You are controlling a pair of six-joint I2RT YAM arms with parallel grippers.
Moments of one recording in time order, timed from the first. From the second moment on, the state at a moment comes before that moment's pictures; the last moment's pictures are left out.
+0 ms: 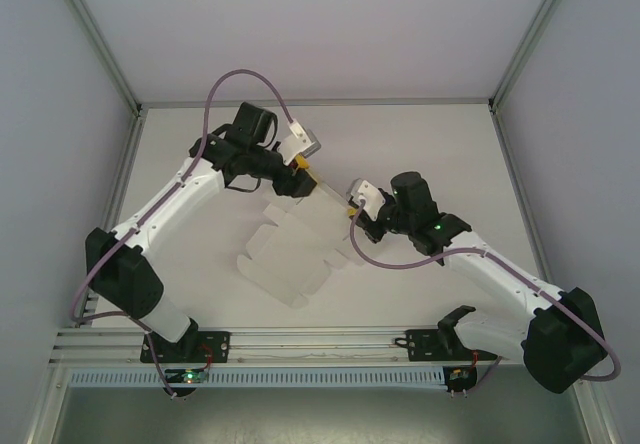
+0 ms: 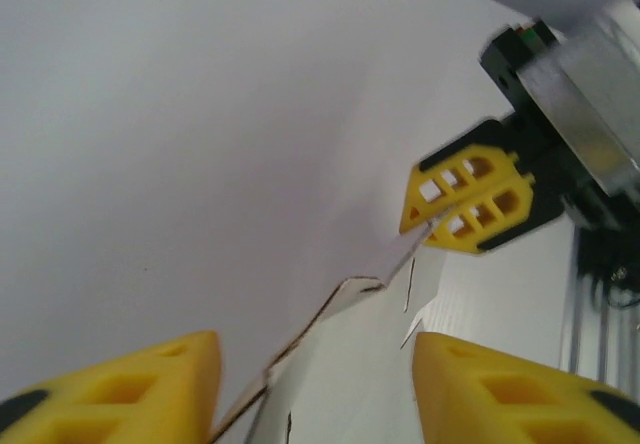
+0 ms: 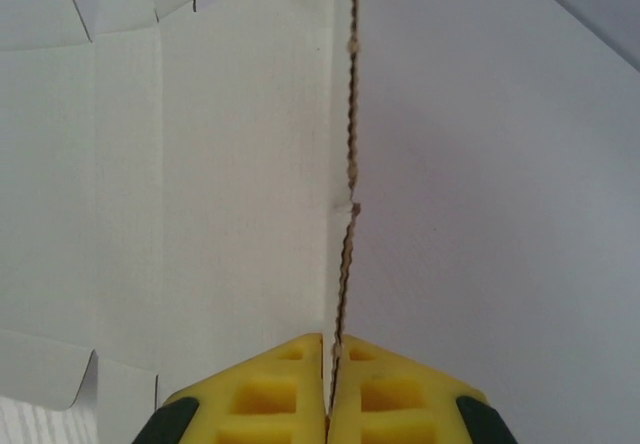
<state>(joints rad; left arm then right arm) -0.46 1.59 1.51 -0.78 0.68 0.33 0.53 1.13 0.72 -0.22 -0.37 -0.40</state>
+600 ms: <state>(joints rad) -0.64 1.62 1.49 -0.68 0.36 0.27 0.52 1.14 0.73 -0.27 -0.23 -0.28</state>
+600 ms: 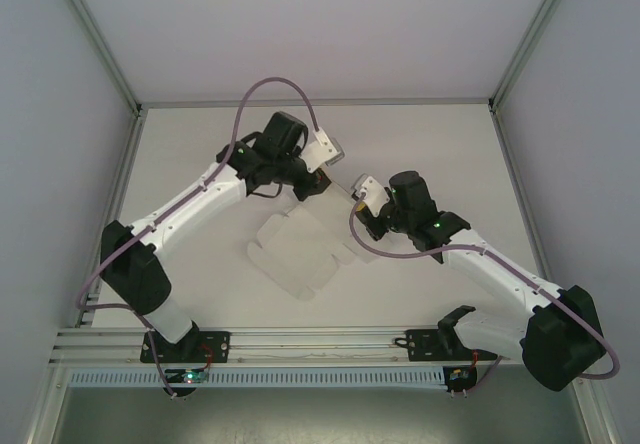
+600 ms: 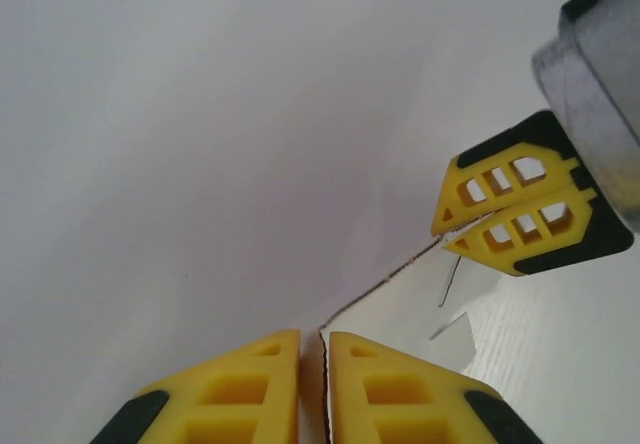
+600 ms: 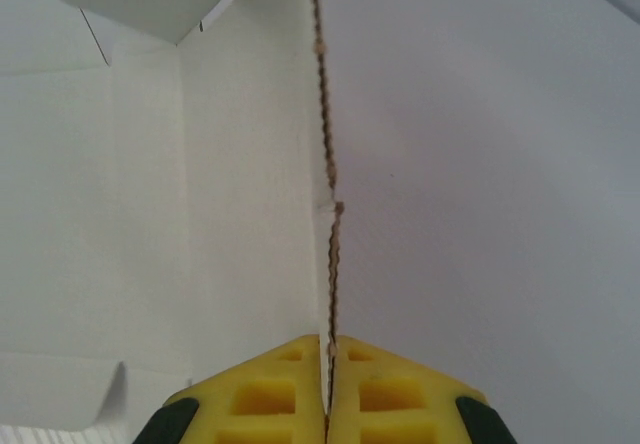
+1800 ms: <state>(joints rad) -0.69 1.75 1.75 -0.84 0.07 0.15 0.55 1.11 0.77 -0.32 -0.23 -0.17</state>
